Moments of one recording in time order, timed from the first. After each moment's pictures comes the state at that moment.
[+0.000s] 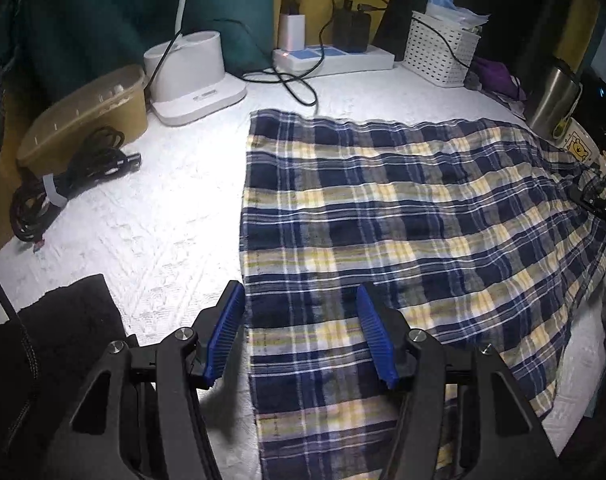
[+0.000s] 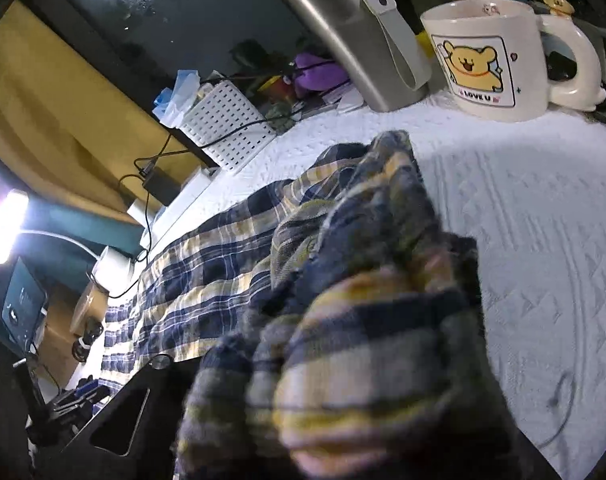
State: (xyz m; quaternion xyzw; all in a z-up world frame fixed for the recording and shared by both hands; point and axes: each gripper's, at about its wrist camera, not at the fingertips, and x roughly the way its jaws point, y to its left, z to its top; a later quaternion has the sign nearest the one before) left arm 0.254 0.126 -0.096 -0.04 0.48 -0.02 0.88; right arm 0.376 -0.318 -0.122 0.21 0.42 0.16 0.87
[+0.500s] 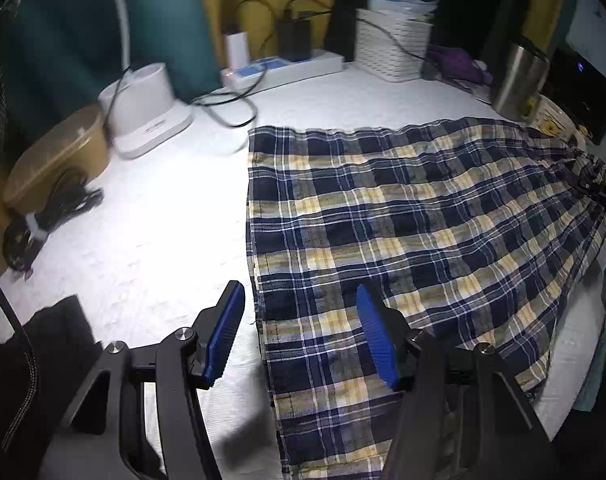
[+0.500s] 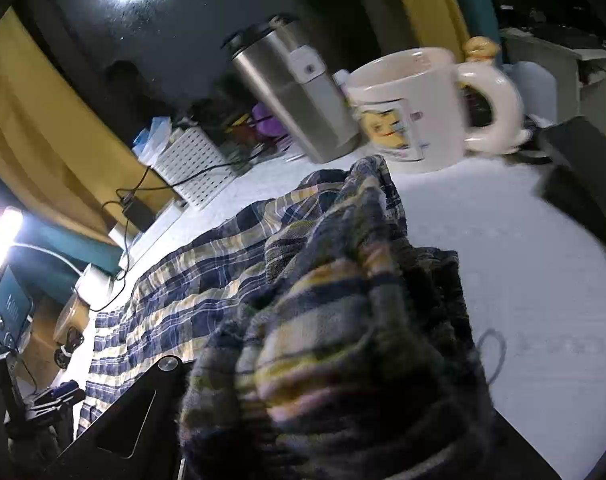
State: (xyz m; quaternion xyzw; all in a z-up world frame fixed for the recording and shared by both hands) left arm 0.256 0.075 -0.083 0.00 0.47 -0.06 0.88; right arm 0.357 -0.386 -0.104 0.20 0.39 0.12 0.89
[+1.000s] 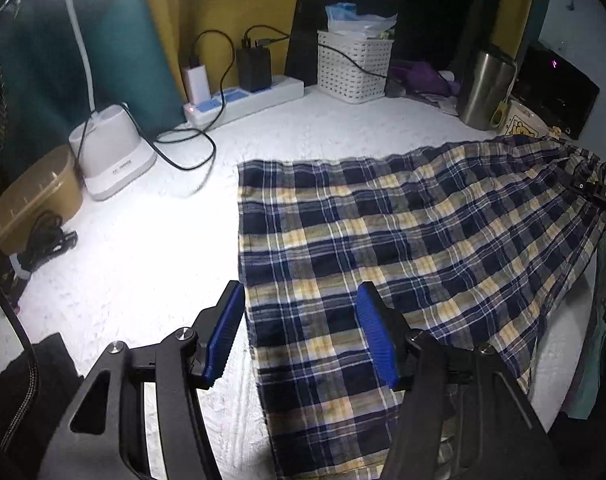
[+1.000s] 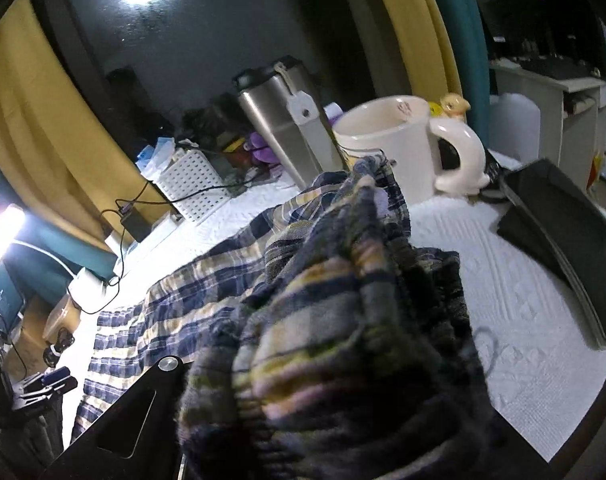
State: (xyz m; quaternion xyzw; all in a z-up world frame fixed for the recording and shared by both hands) left arm 0.266 0.060 -0.069 0.00 0.44 -0.09 0.89; right arm 0.339 -0.384 -0.072 0.16 0.36 0.10 0.91
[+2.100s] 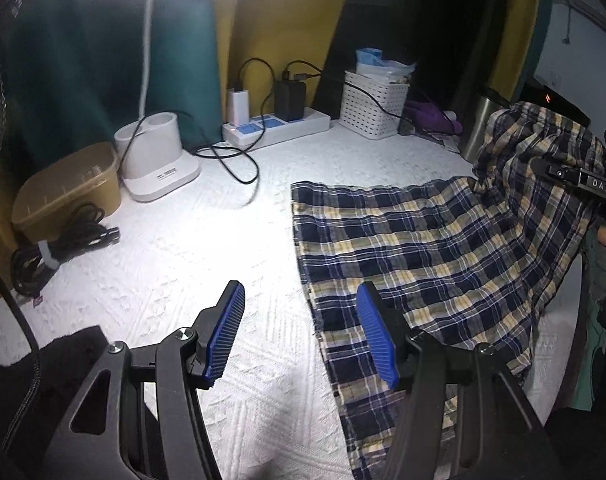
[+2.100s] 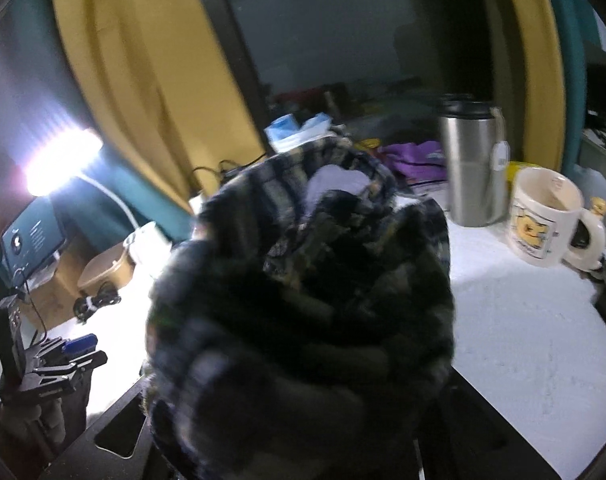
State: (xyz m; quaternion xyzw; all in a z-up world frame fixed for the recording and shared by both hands) left arm 0.233 0.123 -0.055 -0.04 0.39 -0.10 0.91; right arm 0.340 -0.233 -0.023 0.07 0.35 0.22 0.91
